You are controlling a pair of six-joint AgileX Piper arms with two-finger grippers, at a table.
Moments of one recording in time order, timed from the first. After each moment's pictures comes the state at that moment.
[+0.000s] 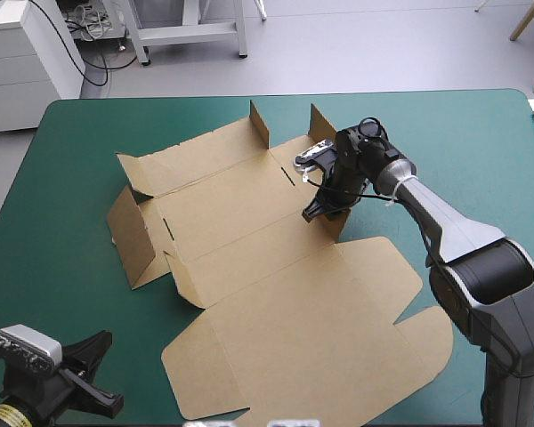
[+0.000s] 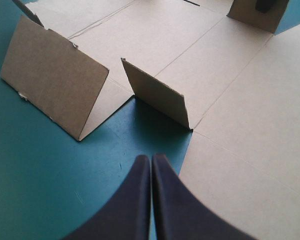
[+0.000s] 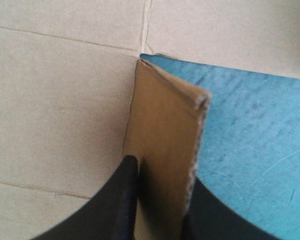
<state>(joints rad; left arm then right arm) -0.36 0.14 -0.49 -0.09 0.90 0.05 0.41 2.02 -1.78 0.05 1.16 -0.29</state>
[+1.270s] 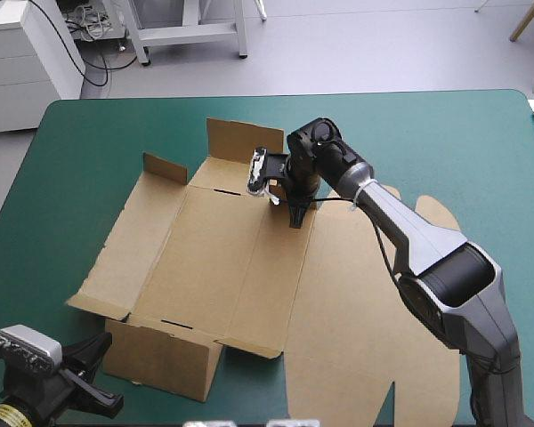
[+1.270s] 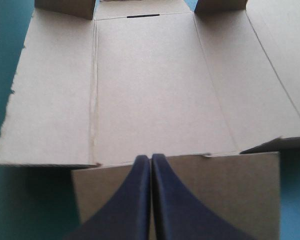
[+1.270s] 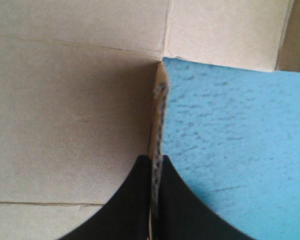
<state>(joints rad) -0.36 0.14 -0.49 -0.09 0.90 0.05 0.58 2.10 -2.02 -0.07 1.19 -0.88</state>
